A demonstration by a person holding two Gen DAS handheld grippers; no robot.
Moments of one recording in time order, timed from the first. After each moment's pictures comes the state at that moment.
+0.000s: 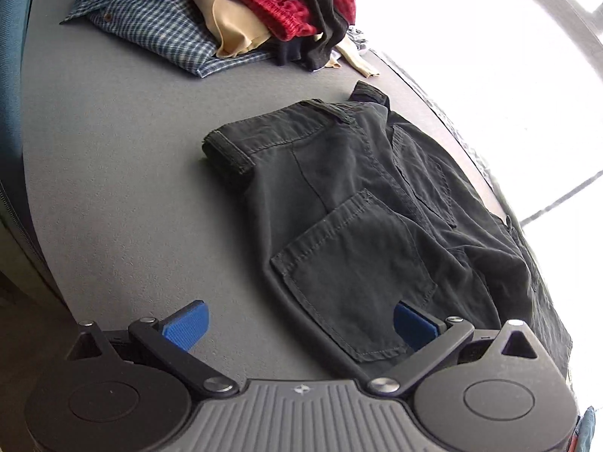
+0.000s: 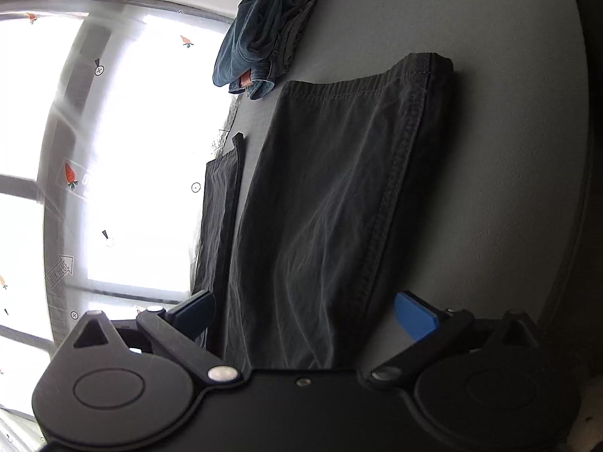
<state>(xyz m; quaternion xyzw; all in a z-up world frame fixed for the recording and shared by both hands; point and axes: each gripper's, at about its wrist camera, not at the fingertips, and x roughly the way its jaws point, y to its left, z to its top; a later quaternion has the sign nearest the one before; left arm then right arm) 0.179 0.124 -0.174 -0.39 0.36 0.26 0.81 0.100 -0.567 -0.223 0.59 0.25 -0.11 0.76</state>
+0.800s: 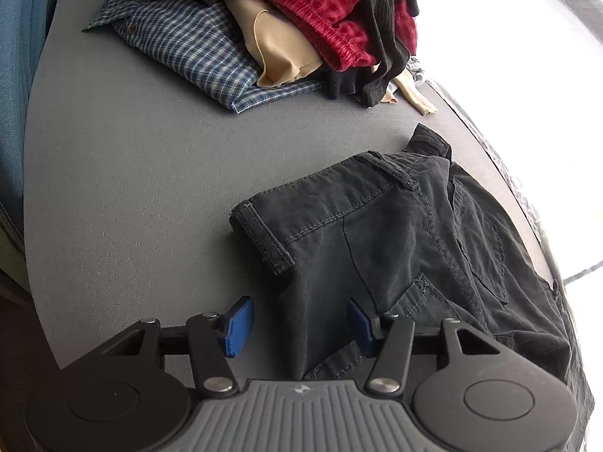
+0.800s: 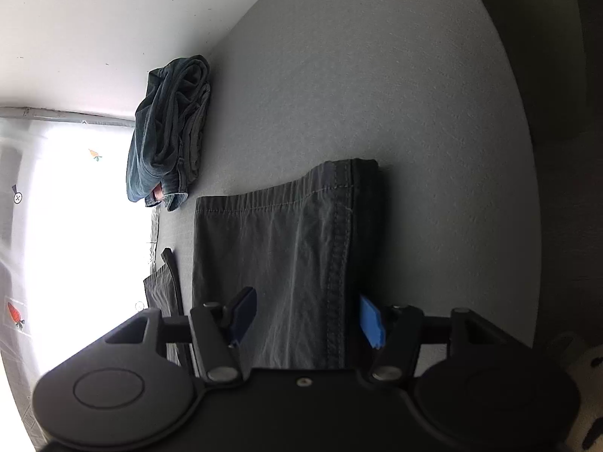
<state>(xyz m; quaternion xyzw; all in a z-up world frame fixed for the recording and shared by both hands) 0.222 0.176 -0.187 -0.40 0.35 0.33 0.78 0.119 -0.611 -0.240 0.66 0.20 -0.28 0.67</state>
